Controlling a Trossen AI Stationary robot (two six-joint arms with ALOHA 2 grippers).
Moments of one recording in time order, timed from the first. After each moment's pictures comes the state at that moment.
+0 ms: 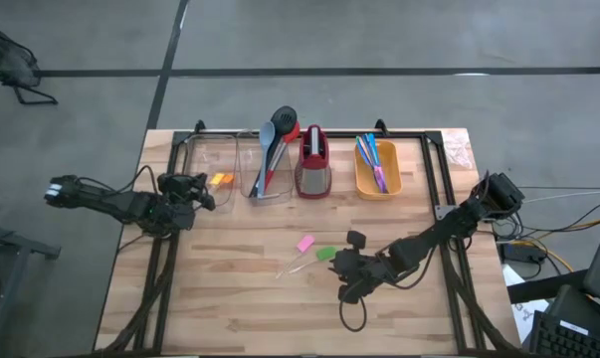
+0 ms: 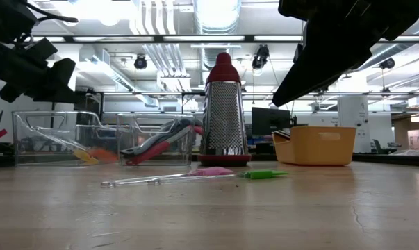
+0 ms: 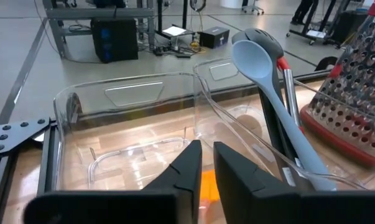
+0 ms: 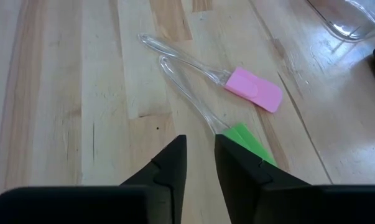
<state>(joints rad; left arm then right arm) -0.22 0.43 0.26 -0.73 -1.20 -0.92 0.52 1.67 0.96 -0.20 0.50 0.57</state>
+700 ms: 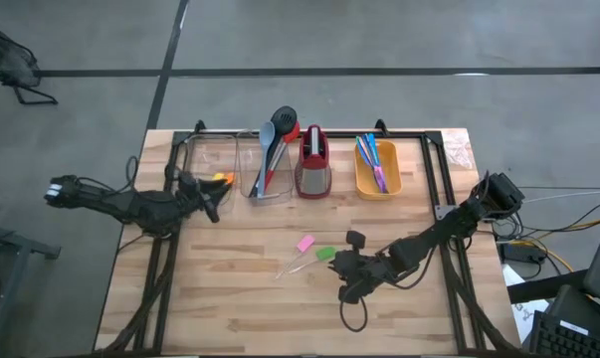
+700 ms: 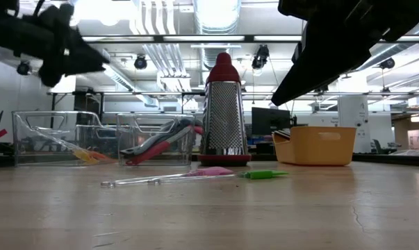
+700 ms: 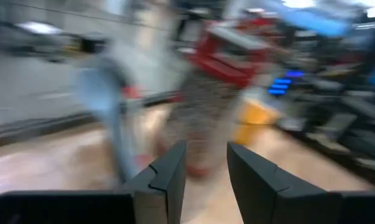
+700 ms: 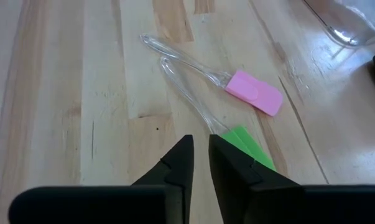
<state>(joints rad) -0.22 0.43 0.26 -0.07 -0.81 -0.49 0.52 1.67 0.96 -0.18 0.50 0.53</state>
